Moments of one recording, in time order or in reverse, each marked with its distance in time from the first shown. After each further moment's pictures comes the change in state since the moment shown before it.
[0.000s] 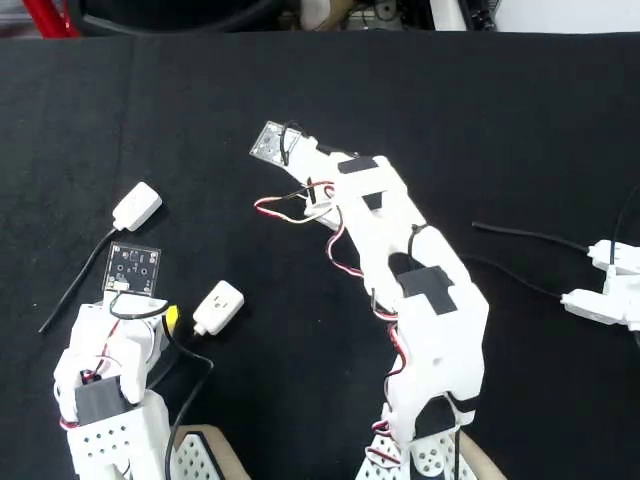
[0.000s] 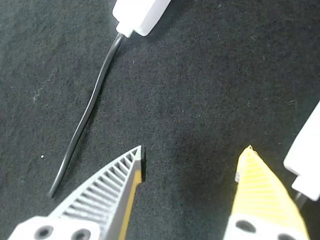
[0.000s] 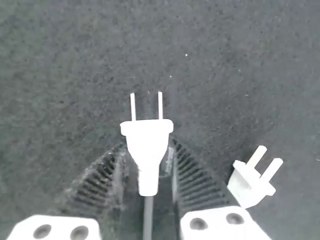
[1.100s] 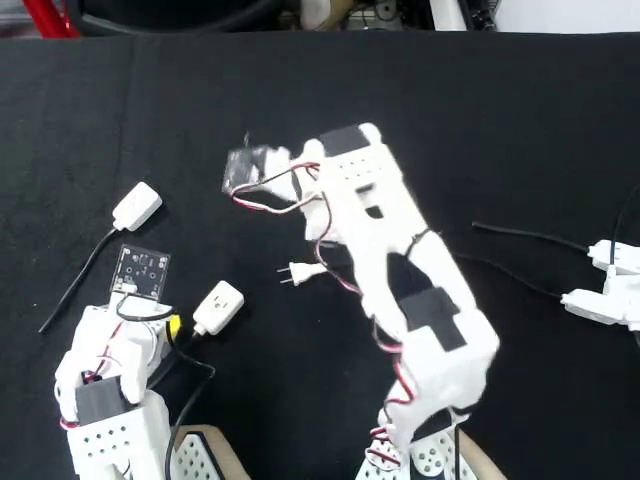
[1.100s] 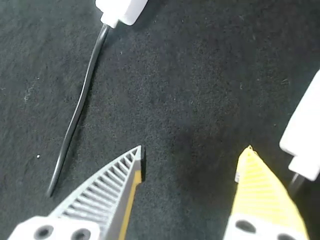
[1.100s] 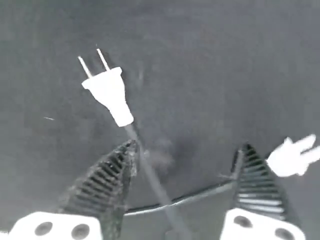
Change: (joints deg) left arm 0.3 0.0 0.0 2.5 -4.0; right arm -5.3 -13.3 -10.6 40.9 8.4
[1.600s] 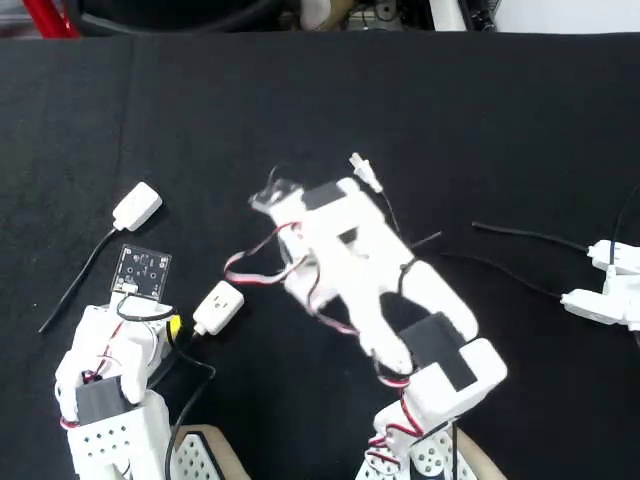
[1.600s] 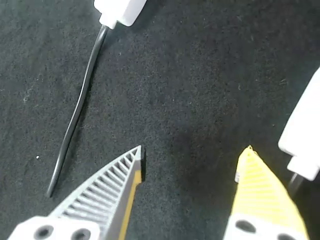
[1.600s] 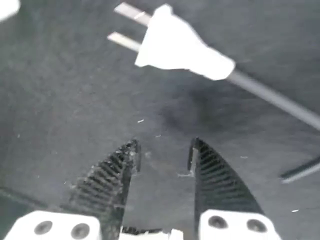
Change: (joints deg) left arm 0.2 0.0 0.0 0.0 0.0; right arm -8.2 -6.4 26.9 -2.1 -45.3
